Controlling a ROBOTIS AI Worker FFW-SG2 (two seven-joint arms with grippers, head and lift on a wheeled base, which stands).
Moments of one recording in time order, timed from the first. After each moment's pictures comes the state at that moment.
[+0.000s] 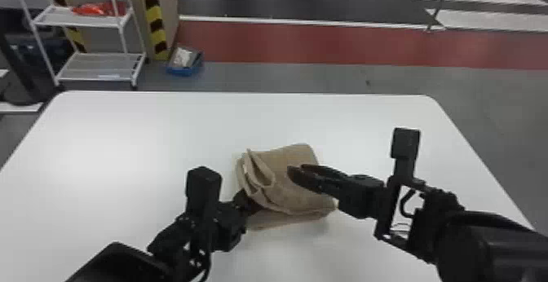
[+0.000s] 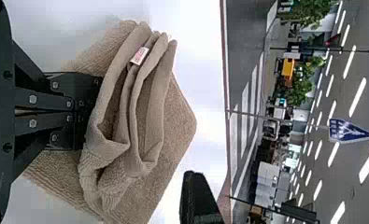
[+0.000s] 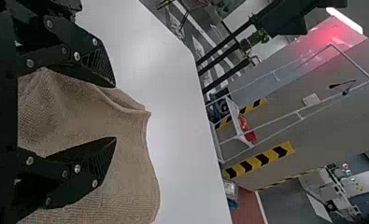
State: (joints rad) left arm 0.10 0.15 -0.37 -1.74 0.16 0.42 -0.25; right arm 0.11 -0.03 -0.12 -2.05 -0.26 1.00 0.65
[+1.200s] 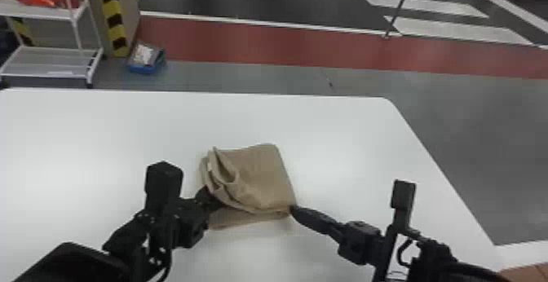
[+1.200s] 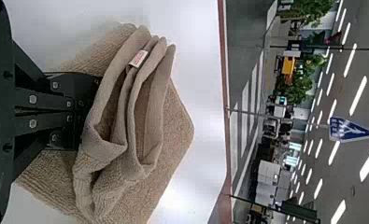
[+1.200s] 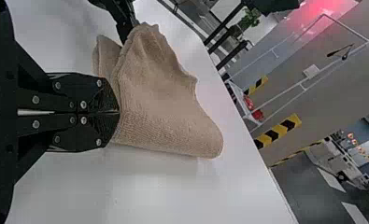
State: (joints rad) left arm 0.06 0.15 -0.37 -1.70 0.16 0.42 -0.26; right arm 0.28 -0.04 -0.29 -1.99 -0.30 0.92 0.76
